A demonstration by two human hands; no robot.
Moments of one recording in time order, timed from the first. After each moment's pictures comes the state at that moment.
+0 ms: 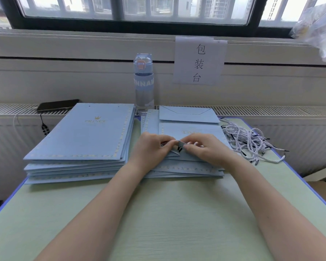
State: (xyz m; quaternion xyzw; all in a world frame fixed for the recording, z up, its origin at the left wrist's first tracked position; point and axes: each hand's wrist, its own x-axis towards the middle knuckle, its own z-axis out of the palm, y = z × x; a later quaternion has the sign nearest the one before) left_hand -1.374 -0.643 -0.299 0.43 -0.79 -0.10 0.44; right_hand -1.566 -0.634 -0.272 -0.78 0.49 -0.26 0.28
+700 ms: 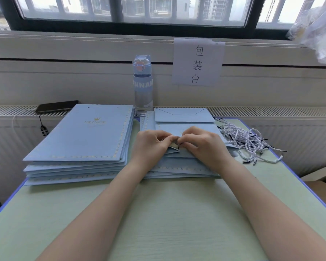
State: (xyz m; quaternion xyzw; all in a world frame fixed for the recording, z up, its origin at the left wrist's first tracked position) left_hand -1.382 -0.639 -0.288 0.50 -0.69 -0.20 0.48; right_hand -1.561 -0.644 -0.286 -0.83 0.41 -0.37 -0.05
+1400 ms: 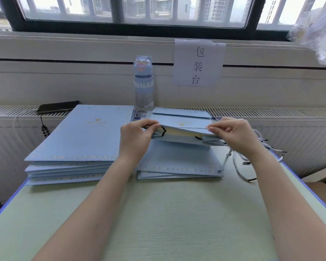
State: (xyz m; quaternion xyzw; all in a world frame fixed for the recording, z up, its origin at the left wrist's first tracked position) left_hand -1.360 -0.648 -0.275 0.52 -0.62 -0.15 0.57; right_hand -1.618 -0.645 -0.256 -0.74 0.48 -0.44 0.15
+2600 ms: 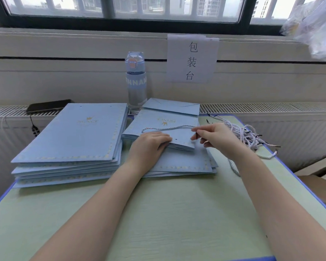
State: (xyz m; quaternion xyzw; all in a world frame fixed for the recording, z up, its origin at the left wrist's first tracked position) left_hand -1.381 -0.662 -0.316 0.40 -0.83 0.03 0.39; right_hand -1.594 -0.648 -0.263 -0.59 0.59 -0.39 0.39
